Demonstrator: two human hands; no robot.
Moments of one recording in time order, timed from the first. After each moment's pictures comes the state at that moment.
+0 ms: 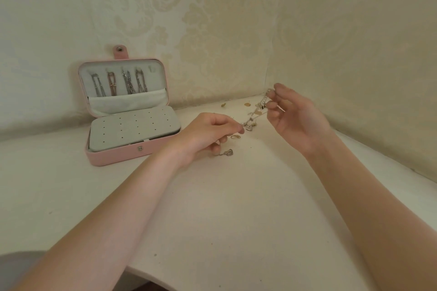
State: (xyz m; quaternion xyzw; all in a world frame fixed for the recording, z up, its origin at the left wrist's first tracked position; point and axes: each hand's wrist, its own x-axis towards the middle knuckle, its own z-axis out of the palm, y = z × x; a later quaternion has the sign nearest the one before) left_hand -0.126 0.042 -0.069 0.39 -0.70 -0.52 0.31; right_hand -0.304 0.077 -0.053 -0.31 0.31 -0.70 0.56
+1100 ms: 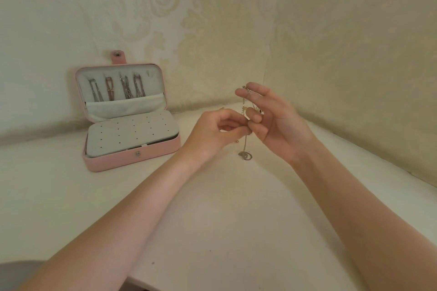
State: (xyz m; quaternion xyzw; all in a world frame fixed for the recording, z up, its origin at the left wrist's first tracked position) left_hand -0.141 0.048 -0.073 0.26 -0.75 -0.42 0.44; right_hand -0.276 0.083 -0.047 -0.42 0.31 -0.63 0.57
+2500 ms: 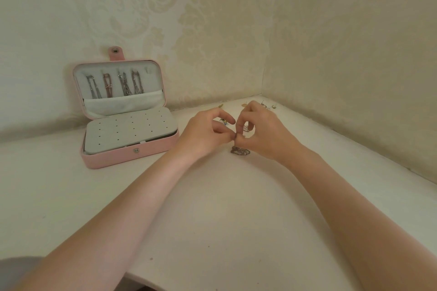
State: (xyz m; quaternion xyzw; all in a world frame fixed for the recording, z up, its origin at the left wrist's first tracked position) left_hand -0.132 0.042 -0.075 0.41 -0.76 -0.36 0.35; right_hand -0.279 0.069 -0.076 -0.74 0.59 -0.32 0.05
